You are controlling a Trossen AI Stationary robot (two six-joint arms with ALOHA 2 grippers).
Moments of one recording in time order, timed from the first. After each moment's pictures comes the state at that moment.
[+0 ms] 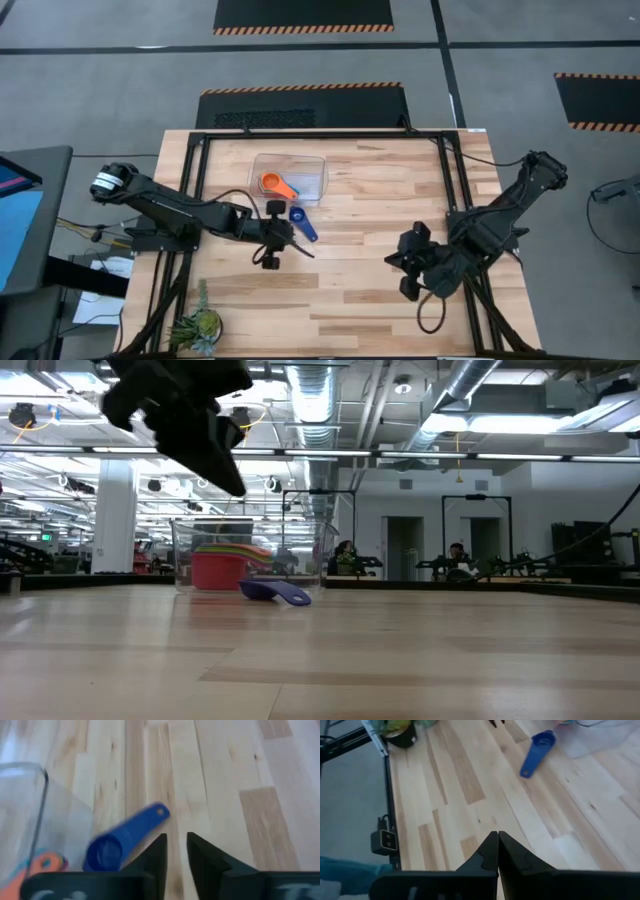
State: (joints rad) left arm -0.24 1.40 0.88 -0.37 -0.26 -0.04; right arm 0.72 1.28 1.18 -0.80 0.57 0.98
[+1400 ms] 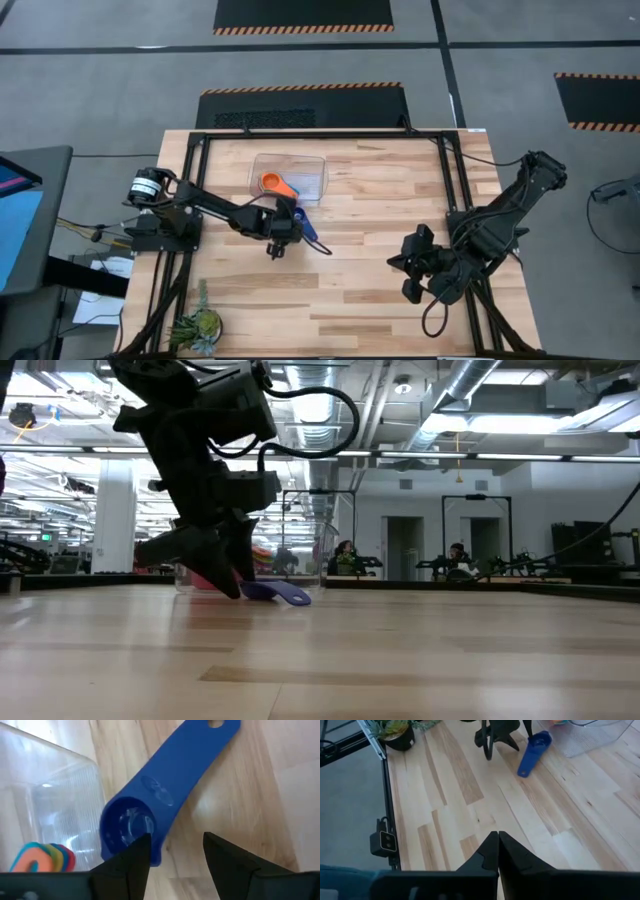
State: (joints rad) left arm -0.12 1.72 0.88 -0.33 -0.40 0.26; right arm 0.77 1.29 1.18 -0.83 0.63 1.05
